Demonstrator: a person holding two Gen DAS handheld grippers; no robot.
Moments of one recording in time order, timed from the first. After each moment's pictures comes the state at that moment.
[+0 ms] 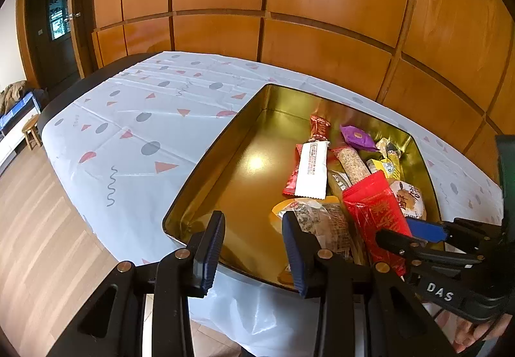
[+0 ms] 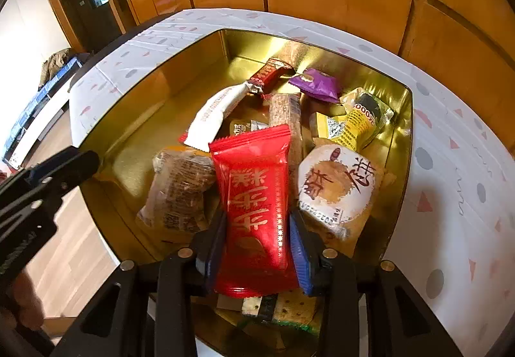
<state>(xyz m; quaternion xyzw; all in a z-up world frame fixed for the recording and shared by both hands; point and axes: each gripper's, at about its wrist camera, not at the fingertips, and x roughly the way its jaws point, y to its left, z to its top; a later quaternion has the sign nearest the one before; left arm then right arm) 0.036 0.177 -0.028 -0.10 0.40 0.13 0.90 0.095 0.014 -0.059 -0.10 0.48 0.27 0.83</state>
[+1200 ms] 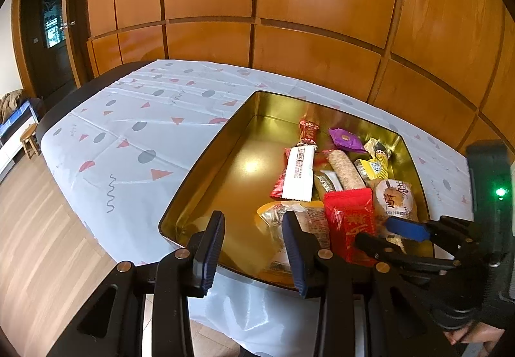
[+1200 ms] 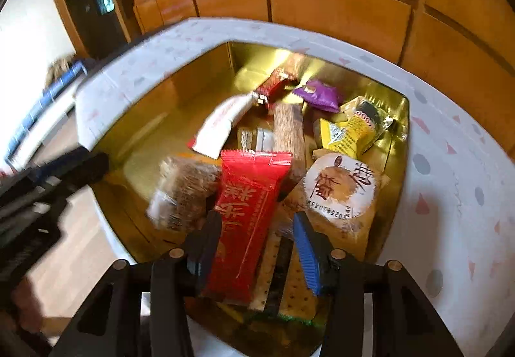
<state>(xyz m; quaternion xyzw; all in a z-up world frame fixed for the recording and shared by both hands) 0.031 0.166 -0.017 -0.09 0.39 0.12 0.91 0.088 0.021 -0.056 -0.12 0.47 0.27 0.83</state>
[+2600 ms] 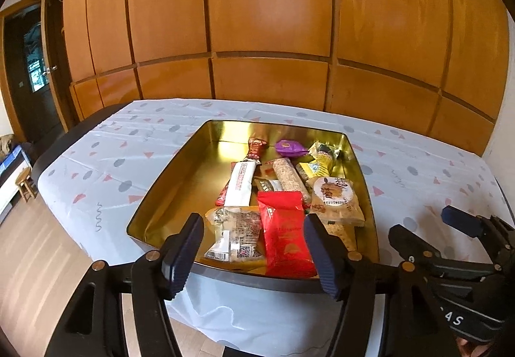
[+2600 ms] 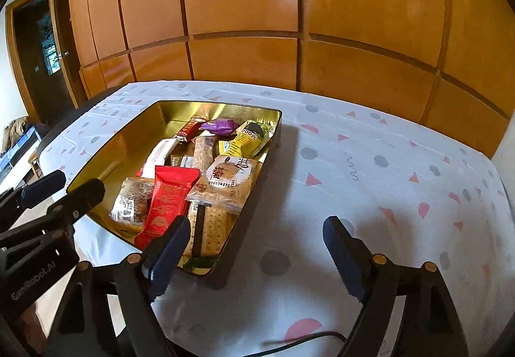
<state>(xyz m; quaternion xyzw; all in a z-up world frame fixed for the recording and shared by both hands) 0.002 0.090 0.007 -0.02 0.34 0.08 0.94 0.010 -0.079 -0.012 -0.04 0.36 0.13 0.92</state>
